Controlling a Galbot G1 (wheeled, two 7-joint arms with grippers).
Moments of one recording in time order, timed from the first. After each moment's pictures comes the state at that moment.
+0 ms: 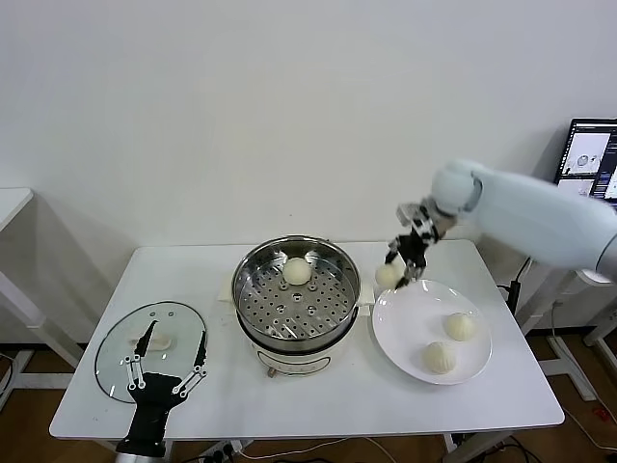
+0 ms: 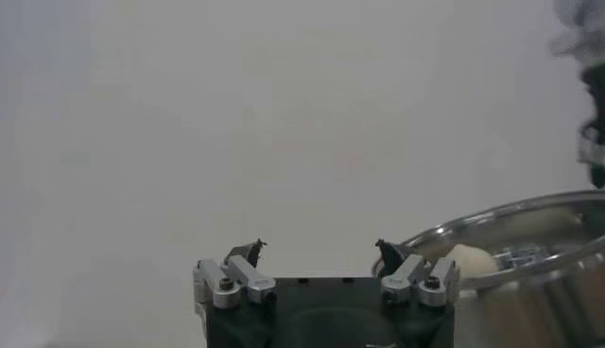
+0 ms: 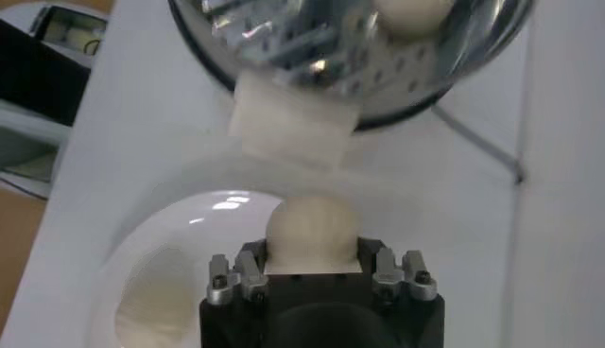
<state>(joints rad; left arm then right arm) 1.79 -1.30 -0.55 -2.14 0.17 -0.34 -0.16 0.67 0.98 -1.35 1.17 0.43 -0.11 -1.23</state>
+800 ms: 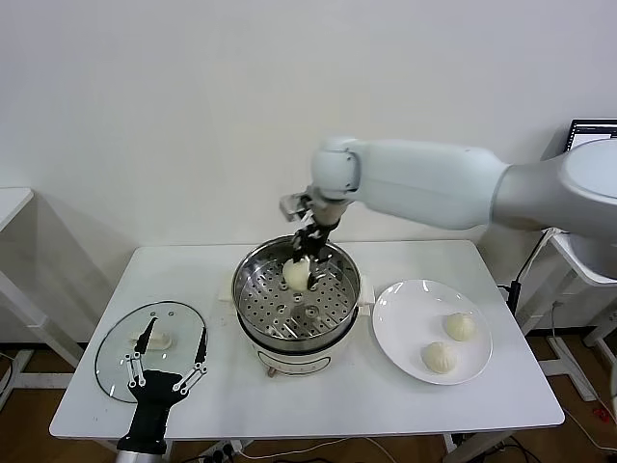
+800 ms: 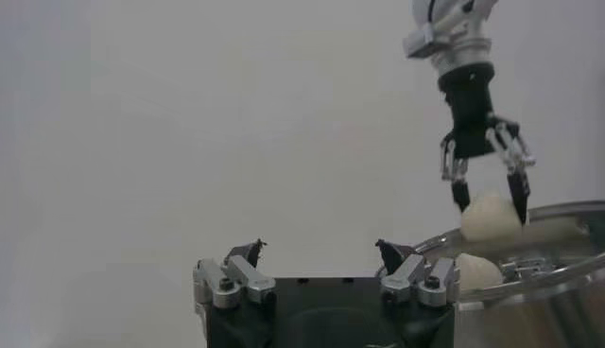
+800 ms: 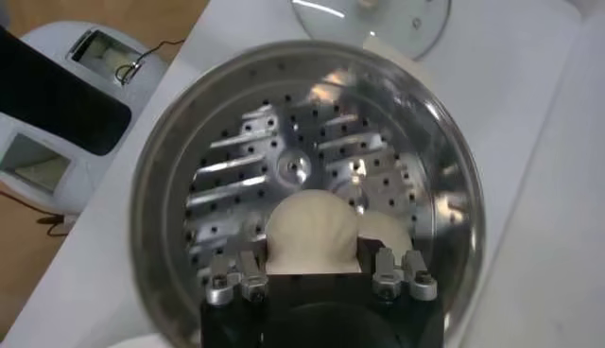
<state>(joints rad) 1.78 -1.31 -0.55 -2.14 0.17 -0.35 -0.17 0.68 1.39 -1.49 1.13 0.59 -0.25 -1.08</state>
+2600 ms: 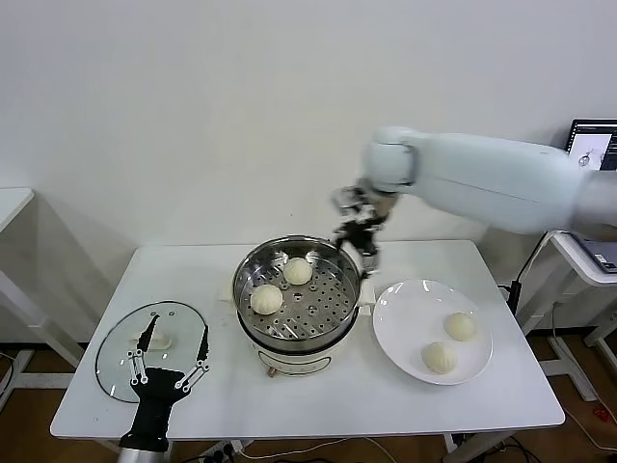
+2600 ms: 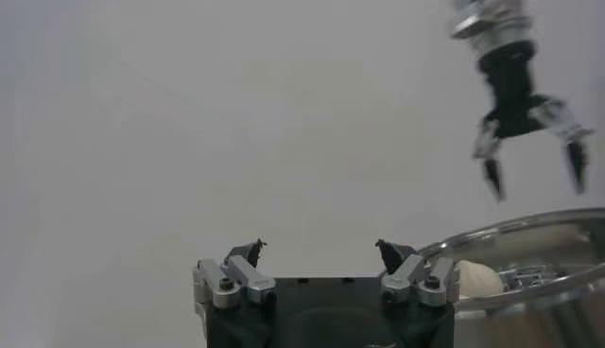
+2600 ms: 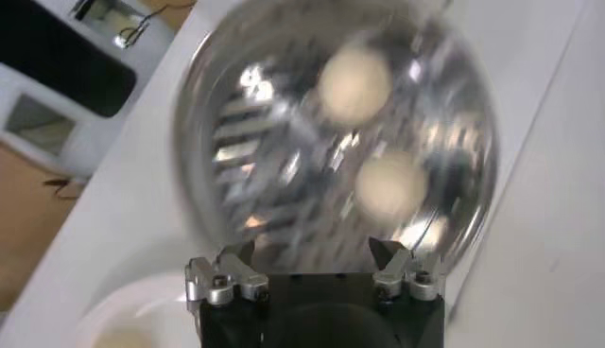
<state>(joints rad) 1.77 -1.30 -0.53 -2.13 0.16 -0.35 -0.18 0.73 0.91 -1.44 1.33 0.39 -0.15 -1.24</state>
